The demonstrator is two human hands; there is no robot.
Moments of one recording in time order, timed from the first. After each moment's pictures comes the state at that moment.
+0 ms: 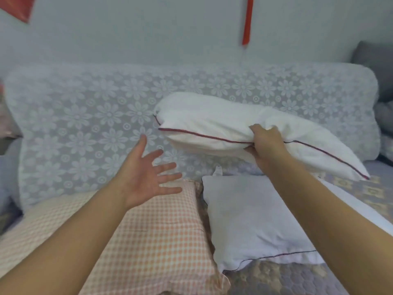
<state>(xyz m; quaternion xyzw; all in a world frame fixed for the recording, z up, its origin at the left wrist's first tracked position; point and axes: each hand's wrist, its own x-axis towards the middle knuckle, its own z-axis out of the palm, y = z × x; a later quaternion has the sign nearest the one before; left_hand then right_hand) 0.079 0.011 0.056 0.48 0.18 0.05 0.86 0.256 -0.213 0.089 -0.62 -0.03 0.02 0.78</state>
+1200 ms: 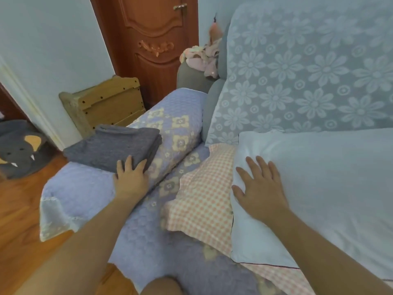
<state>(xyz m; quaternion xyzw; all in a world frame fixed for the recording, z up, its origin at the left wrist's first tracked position) -0.315 0.354 -0.157 0.73 0.67 0.08 0.07 0.009 0.166 -0.140 -0.78 -0.62 -0.09 0.04</state>
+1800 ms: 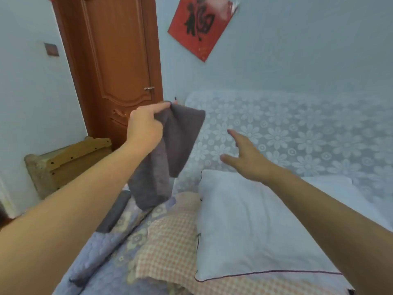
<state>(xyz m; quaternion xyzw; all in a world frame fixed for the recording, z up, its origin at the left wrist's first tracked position) -0.174 0.233 0.179 0.78 0.36 0.50 0.12 0.053 0.090 0.120 -0.70 -0.60 0.07 0.38</state>
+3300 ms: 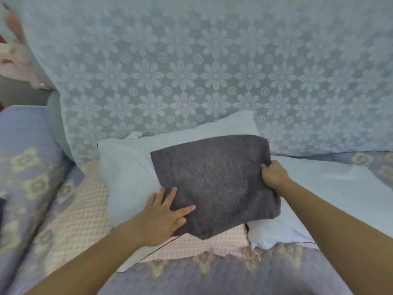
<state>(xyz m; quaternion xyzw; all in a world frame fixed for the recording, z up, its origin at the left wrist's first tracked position) 0.007 0.106 -0.011 0.95 0.11 -0.25 0.13 0.289 -0.113 -0.009 -0.94 -0.02 0.21 0.27</state>
